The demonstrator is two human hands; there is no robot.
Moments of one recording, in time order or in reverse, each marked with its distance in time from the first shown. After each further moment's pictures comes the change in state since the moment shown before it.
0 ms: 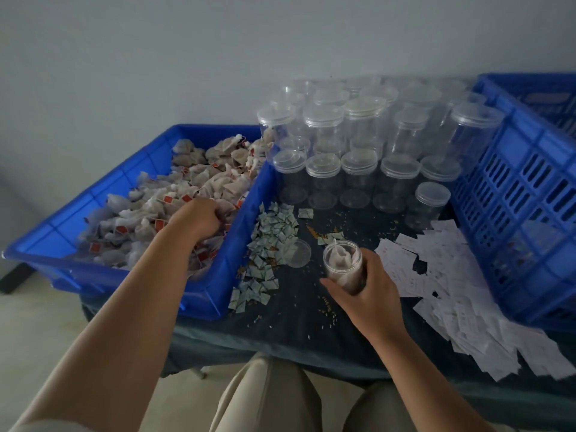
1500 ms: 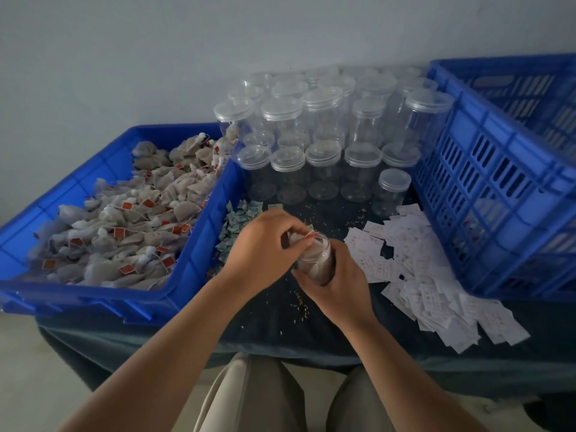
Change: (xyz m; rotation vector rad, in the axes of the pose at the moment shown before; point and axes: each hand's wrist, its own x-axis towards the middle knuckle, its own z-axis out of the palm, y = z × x) left_hand -0.110 0.141 0.059 -0.455 0.372 0.717; right_hand 0.002 -0.003 -0.002 0.052 0.022 -0.001
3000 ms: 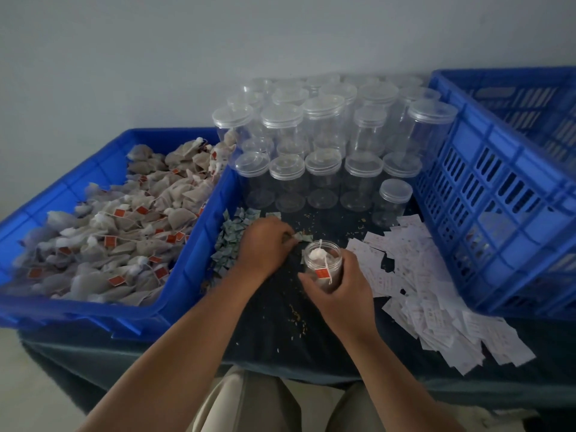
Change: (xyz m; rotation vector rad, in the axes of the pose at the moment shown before) left_hand 0.055 -0.071 0.062 0.268 -0.049 -0.140; right_hand 0.005 0.008 0.002 0.054 0.073 0.136
